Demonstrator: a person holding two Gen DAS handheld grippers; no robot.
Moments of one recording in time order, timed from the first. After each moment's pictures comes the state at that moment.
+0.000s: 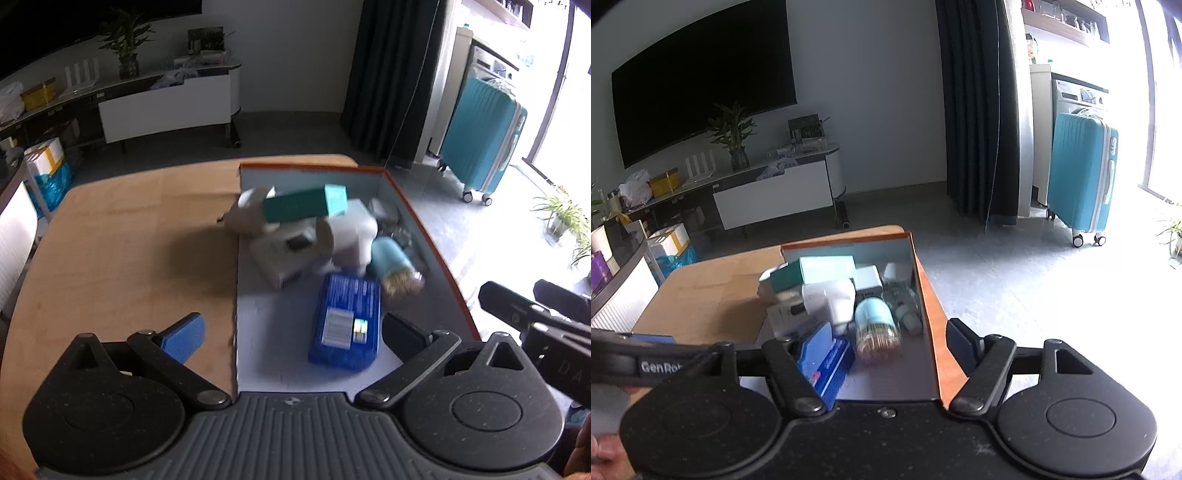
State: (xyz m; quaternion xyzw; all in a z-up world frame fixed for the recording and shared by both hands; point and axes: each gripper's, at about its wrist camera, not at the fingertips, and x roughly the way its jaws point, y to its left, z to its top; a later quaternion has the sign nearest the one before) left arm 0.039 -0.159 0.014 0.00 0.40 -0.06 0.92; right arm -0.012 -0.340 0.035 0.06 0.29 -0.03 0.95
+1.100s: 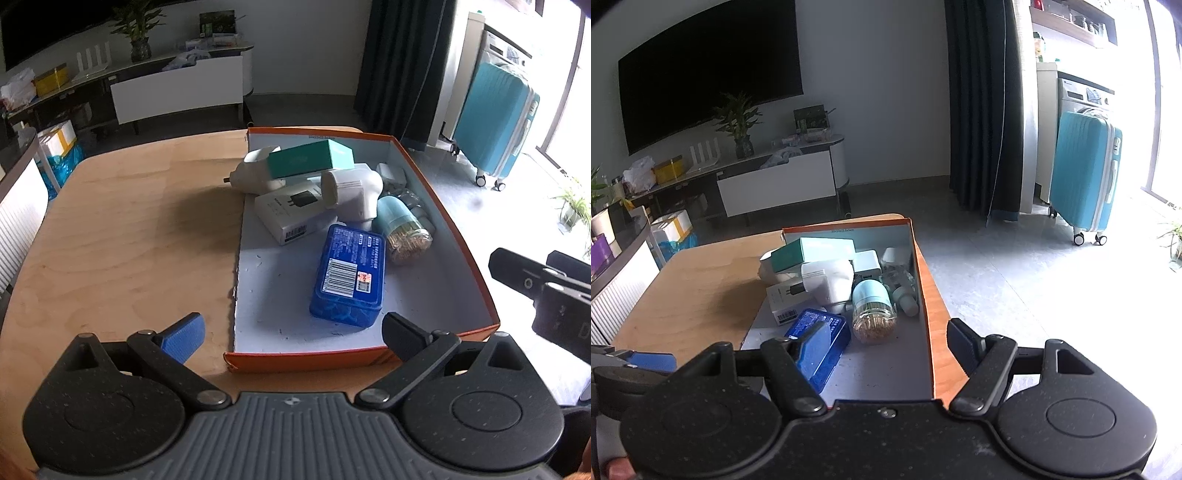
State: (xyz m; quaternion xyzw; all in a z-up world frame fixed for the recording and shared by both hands) left arm 0.015 -0.167 -0.004 0.00 0.42 -0.04 0.91; right arm -0.016 -0.343 0.030 0.04 0.30 -0.02 0.95
